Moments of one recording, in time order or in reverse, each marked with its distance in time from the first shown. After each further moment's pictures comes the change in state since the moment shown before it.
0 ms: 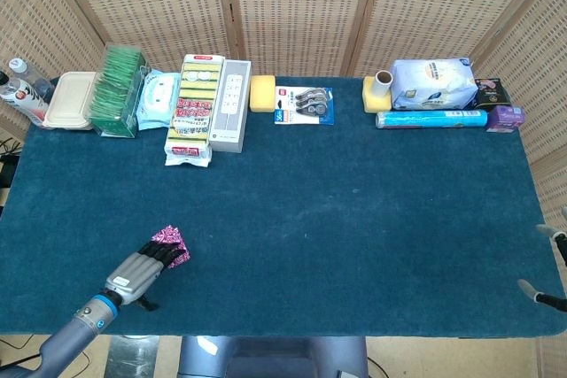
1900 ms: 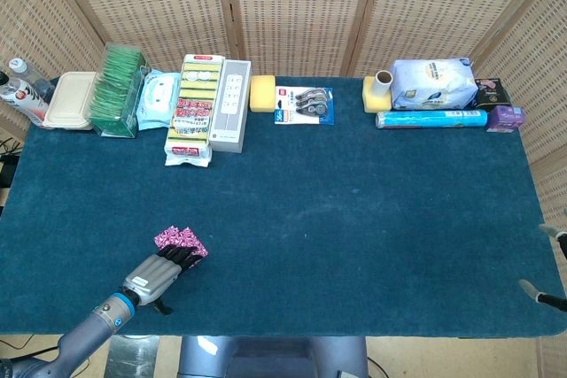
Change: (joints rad) left arm -0.127 -0.027 0.044 -0.074 -0.152 -0.019 0.092; right arm -0.002 0.010 0.000 -0.001 0.003 -0.002 0.030
